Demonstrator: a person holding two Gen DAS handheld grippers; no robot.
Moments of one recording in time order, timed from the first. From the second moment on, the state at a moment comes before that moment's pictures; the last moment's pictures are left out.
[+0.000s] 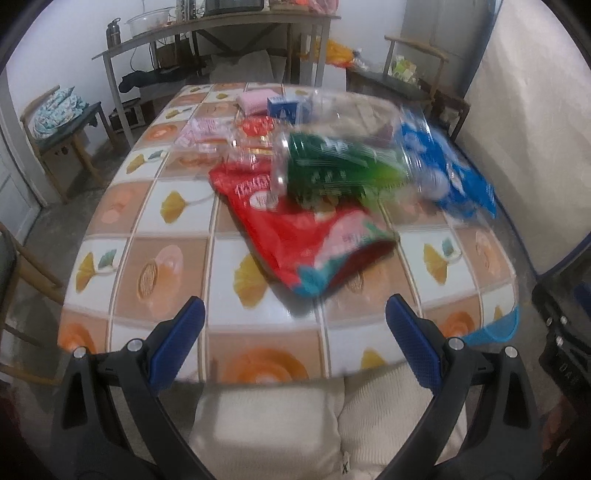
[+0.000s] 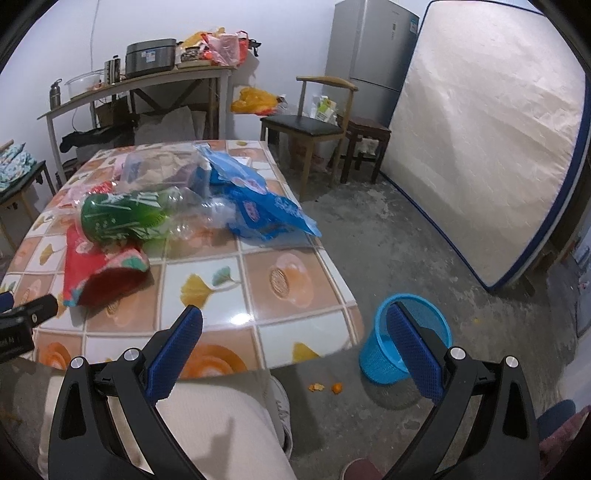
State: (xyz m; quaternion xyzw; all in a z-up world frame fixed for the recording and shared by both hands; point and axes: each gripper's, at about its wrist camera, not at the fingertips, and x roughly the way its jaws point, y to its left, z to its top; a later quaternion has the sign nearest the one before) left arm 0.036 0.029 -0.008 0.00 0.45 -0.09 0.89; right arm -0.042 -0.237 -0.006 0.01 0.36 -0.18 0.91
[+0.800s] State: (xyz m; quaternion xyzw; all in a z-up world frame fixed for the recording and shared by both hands) left arm 0.148 -0.001 0.046 0.10 0.30 -0.38 0.87; right arm 0.038 -0.234 -0.018 0.06 0.41 -0.06 0.91
